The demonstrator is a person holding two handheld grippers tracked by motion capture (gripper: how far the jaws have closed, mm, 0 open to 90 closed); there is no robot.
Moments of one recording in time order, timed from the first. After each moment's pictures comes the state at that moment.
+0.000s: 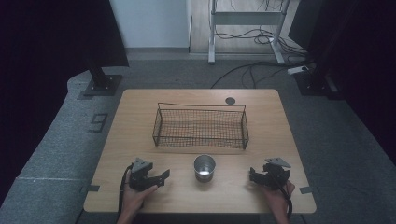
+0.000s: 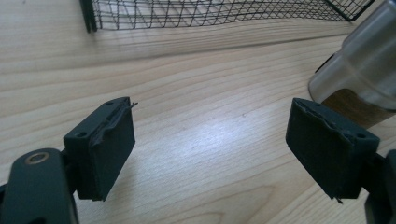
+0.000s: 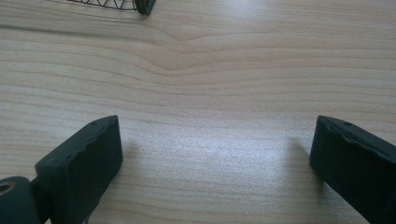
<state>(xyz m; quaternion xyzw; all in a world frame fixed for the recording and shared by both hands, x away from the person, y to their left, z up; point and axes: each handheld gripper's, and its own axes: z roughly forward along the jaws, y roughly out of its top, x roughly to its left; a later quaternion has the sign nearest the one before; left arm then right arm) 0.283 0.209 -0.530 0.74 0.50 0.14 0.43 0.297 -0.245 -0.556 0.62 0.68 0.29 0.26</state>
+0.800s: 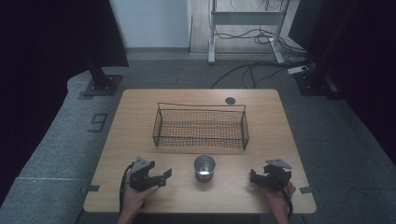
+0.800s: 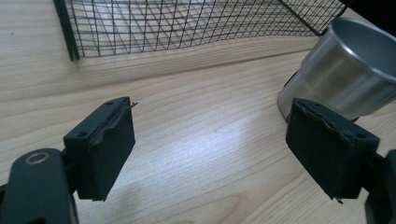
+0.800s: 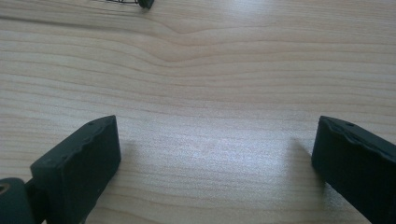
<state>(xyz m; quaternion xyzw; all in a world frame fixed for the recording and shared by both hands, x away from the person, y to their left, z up) 0.277 0.203 -0.512 0.74 0.48 0.14 0.45 0.293 -0.248 -0.556 0.62 0.69 0.29 0.25</state>
